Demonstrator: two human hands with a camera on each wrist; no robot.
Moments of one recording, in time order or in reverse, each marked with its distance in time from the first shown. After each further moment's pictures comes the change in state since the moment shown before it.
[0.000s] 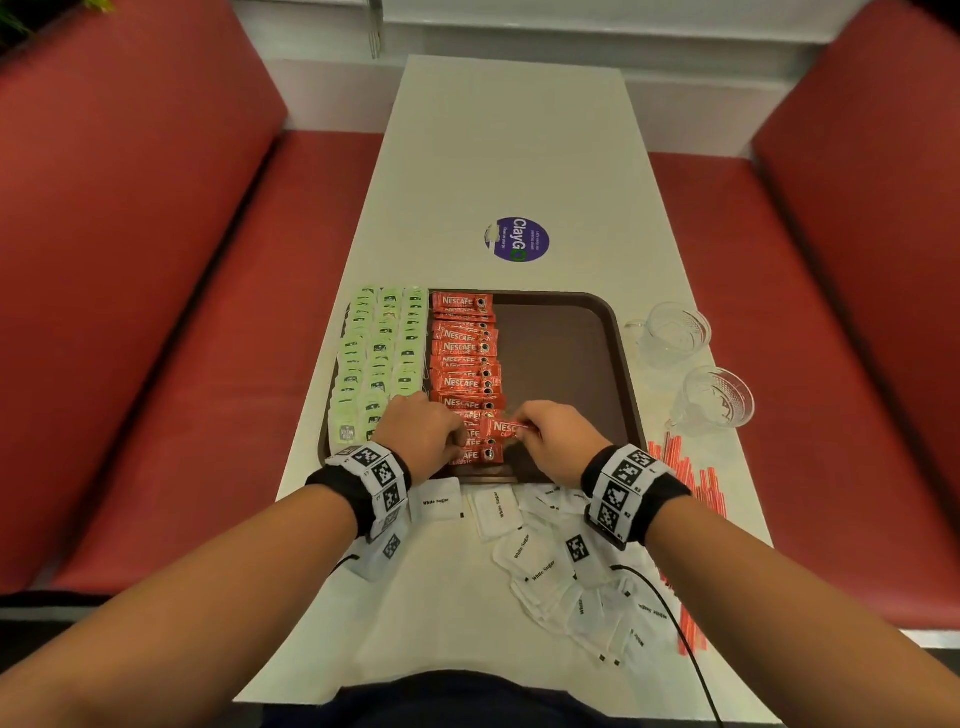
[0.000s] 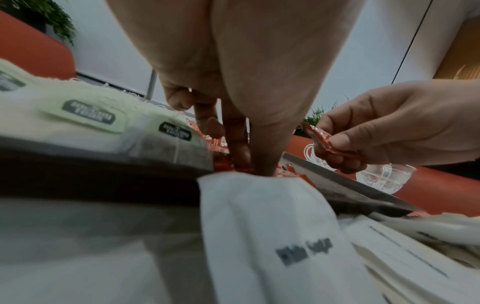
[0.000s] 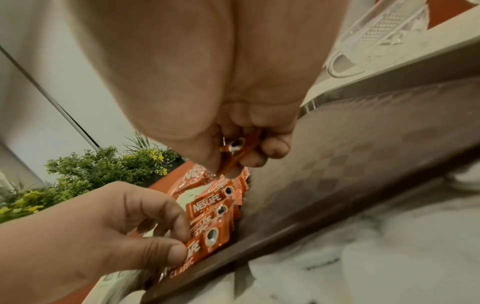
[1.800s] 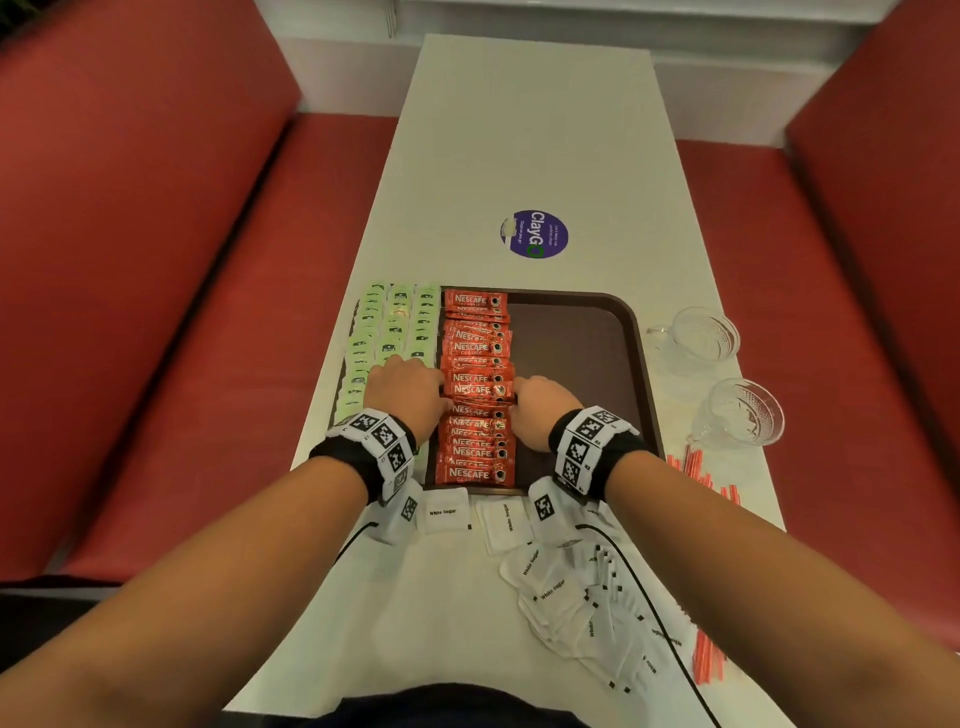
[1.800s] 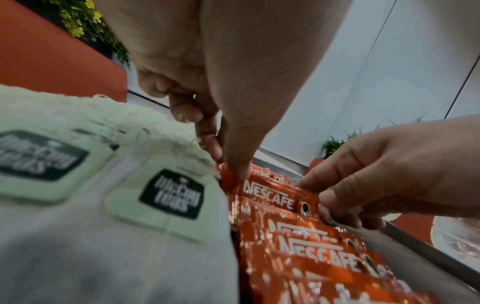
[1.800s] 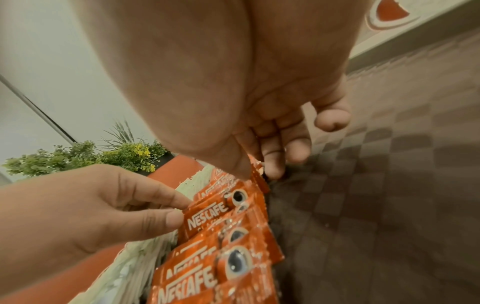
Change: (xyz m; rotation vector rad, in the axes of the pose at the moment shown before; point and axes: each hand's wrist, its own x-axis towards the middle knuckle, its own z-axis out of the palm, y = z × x) left_hand 0.040 -0.028 -0.014 0.072 -0.002 -0.297; right_hand 0.054 -0.040 -0.021 -0.242 -0.200 0.090
